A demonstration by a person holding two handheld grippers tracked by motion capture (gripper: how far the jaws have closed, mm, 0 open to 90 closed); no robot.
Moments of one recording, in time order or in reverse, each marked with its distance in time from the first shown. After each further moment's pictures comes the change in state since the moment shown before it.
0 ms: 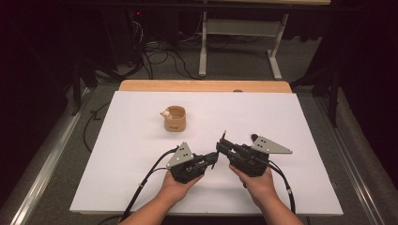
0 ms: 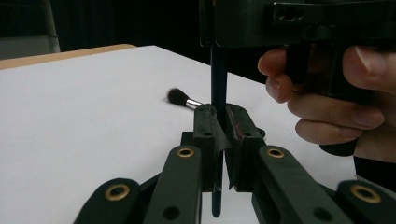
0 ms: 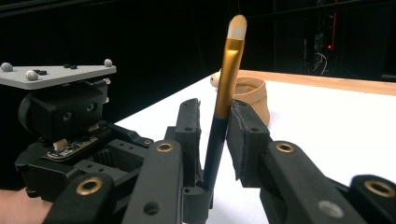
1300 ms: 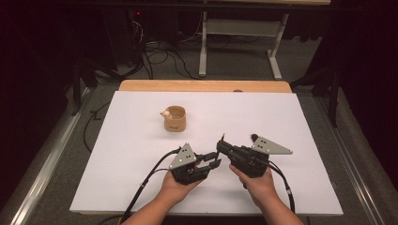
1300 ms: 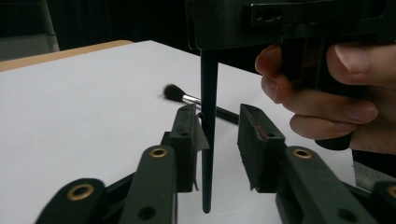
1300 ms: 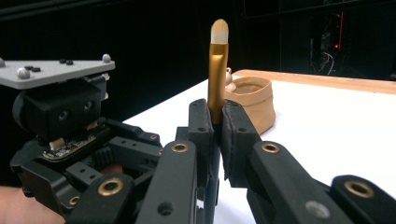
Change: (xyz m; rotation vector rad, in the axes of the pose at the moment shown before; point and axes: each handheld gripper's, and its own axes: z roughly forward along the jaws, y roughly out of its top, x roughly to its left) left arm -0.007 0.006 0.000 0.042 0.012 0.037; right arm 0.001 -0.001 -0.001 0.005 0.019 -0.004
